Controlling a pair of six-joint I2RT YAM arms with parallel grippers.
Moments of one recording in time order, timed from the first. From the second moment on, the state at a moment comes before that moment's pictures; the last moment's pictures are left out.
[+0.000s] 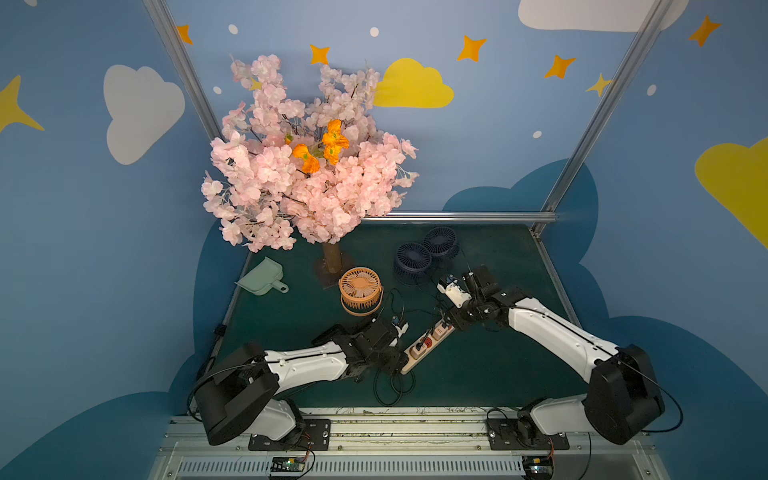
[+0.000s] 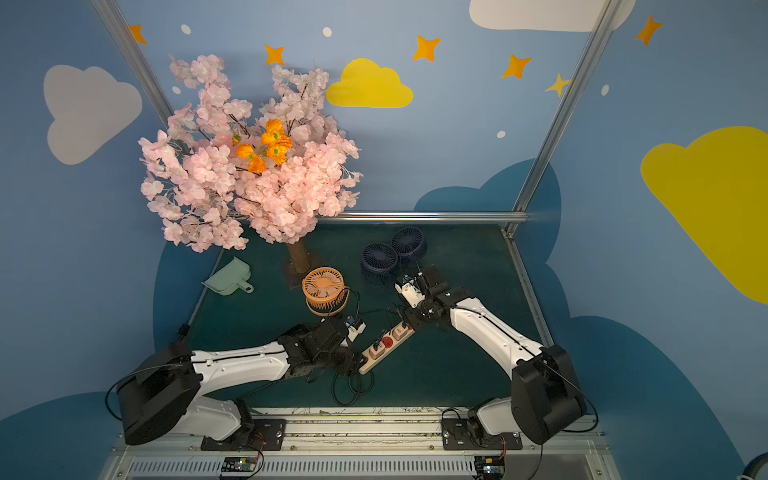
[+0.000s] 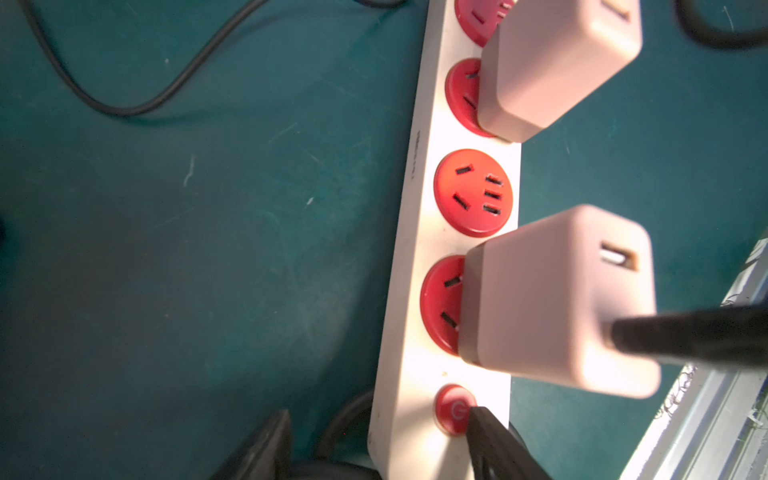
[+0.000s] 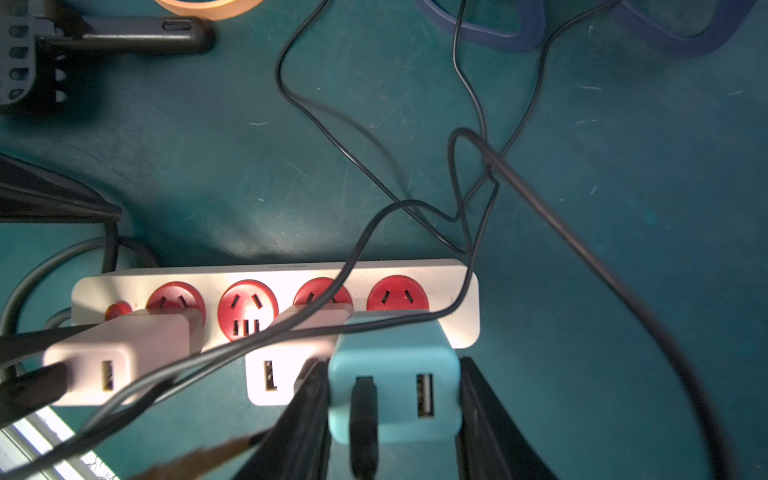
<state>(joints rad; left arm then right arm) -0.92 1.43 0.61 -0.10 0.06 -0.34 0.53 1.42 0.98 -0.66 -0.15 -0.17</state>
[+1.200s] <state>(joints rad) -0.91 1.45 0.62 -0.06 0.08 -0.34 0.54 1.44 0.98 -0.70 -0.15 -0.21</state>
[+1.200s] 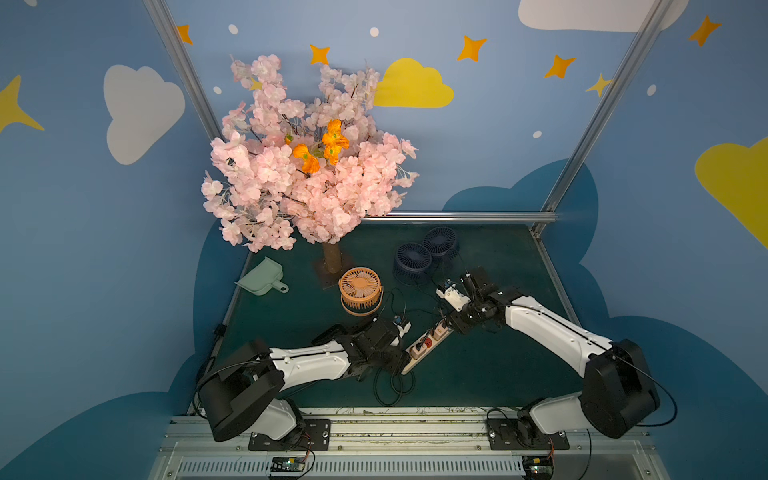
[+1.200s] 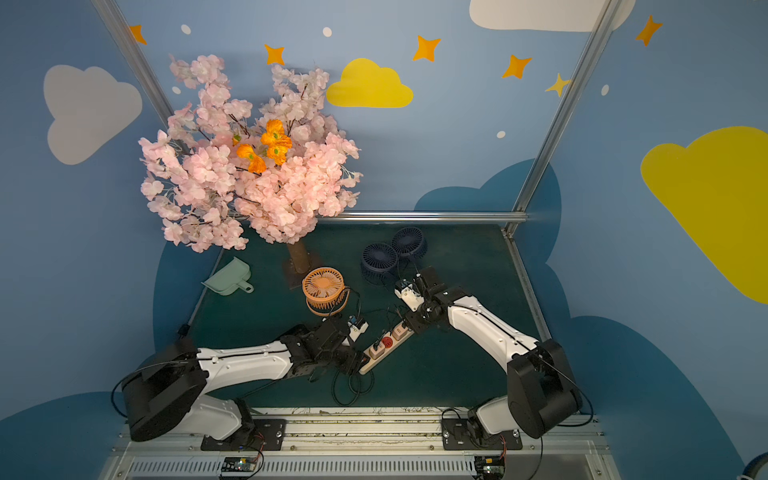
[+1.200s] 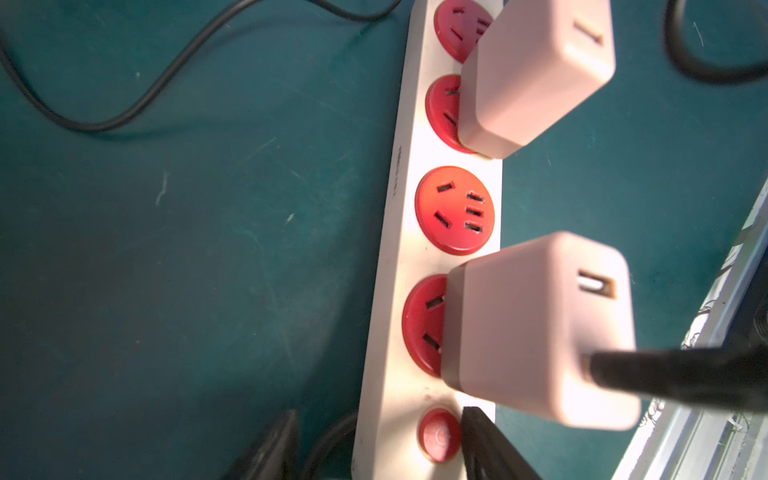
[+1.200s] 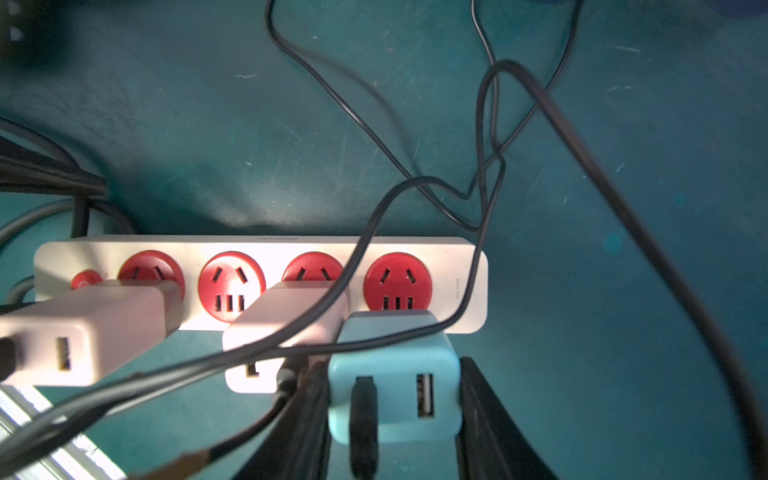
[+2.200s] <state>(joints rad) -0.91 1.46 0.62 -0.06 0.08 -0.34 0.54 1.47 0.98 -0.64 -0.14 -0.21</state>
